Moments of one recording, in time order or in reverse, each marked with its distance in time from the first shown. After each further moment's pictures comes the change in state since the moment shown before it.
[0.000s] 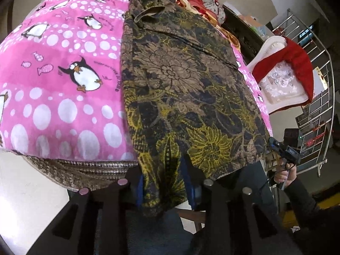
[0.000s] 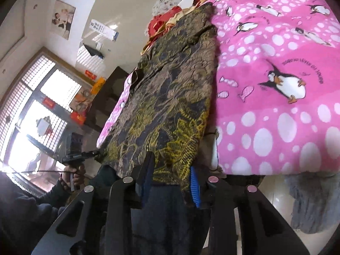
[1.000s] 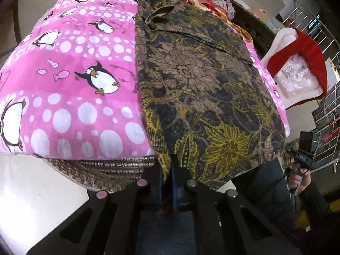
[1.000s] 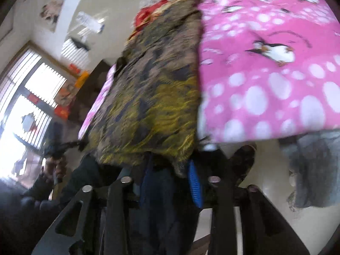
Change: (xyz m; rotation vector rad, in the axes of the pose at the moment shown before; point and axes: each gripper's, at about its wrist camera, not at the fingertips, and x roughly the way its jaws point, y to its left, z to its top) left arm -0.005 -0.001 0.001 0.036 0.001 0.132; right arm 0.006 0.002 -0.027 -0.036 0.023 -0.090
